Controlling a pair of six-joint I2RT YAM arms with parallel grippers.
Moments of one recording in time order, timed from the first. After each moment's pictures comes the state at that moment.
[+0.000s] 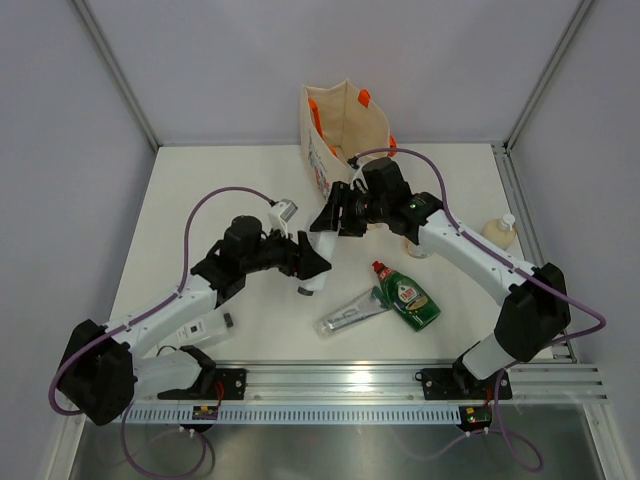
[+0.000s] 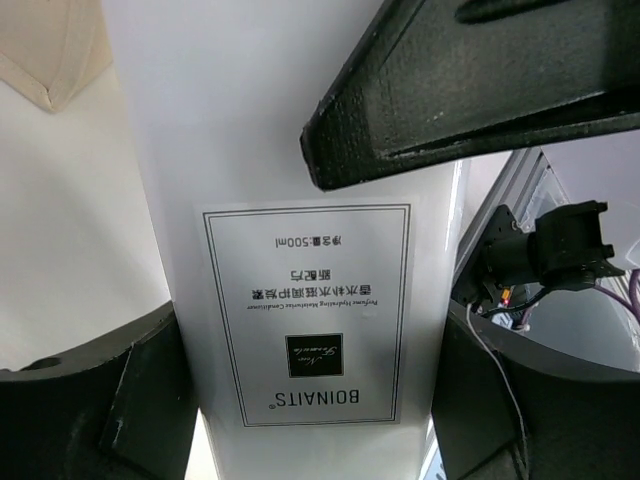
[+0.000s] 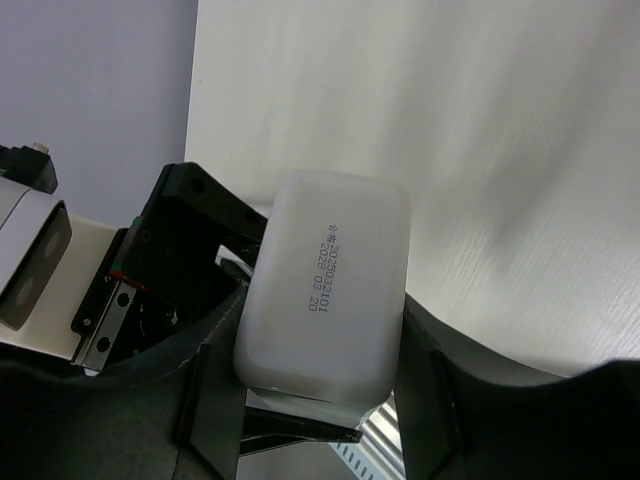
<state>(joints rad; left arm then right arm) -0.59 1.15 0.68 0.09 0.48 -0.50 0.63 1.55 1.33 -0.40 -0.40 0.75</state>
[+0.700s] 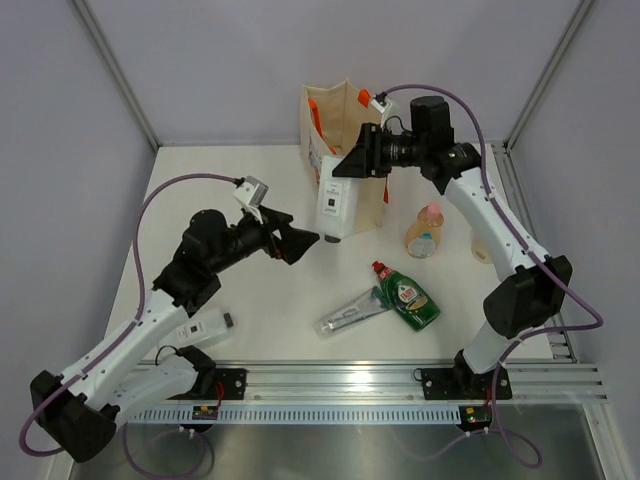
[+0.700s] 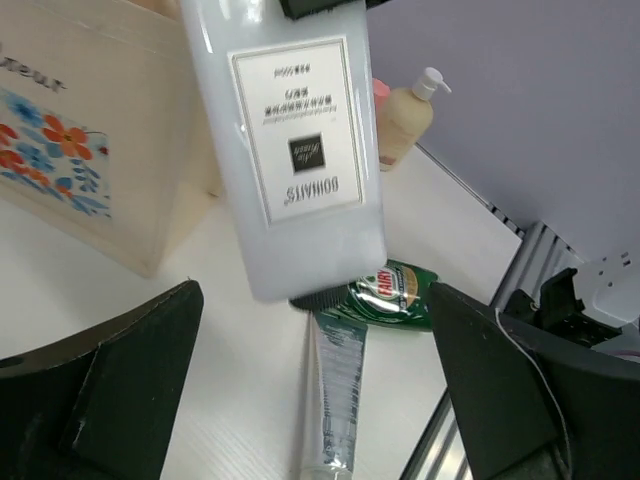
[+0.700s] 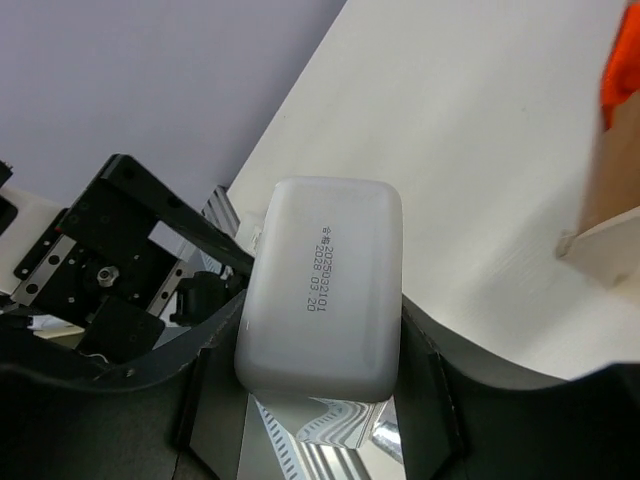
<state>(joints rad) -0.59 0.95 0.81 0.03 0.36 -0.36 0.39 1.65 1.69 -0.49 -0.81 0.44</state>
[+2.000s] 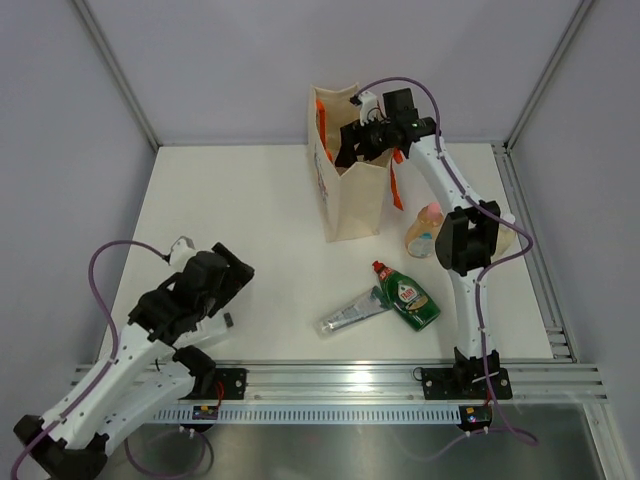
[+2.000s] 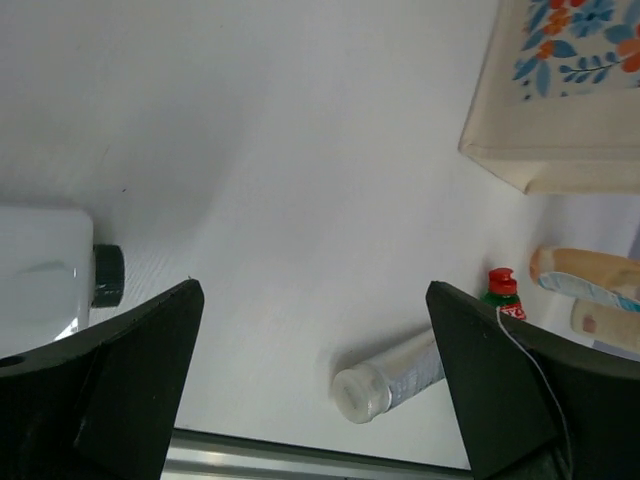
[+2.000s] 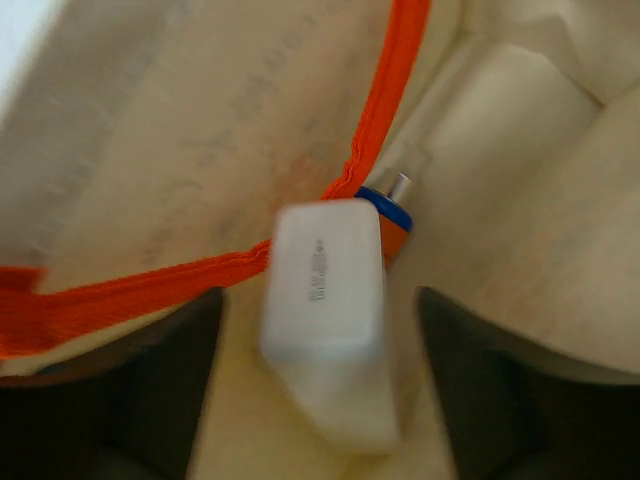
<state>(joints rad) -0.59 0.60 0.68 -0.86 -0.38 -1.19 0.30 2.30 2.30 -0.71 -0.59 -0.12</state>
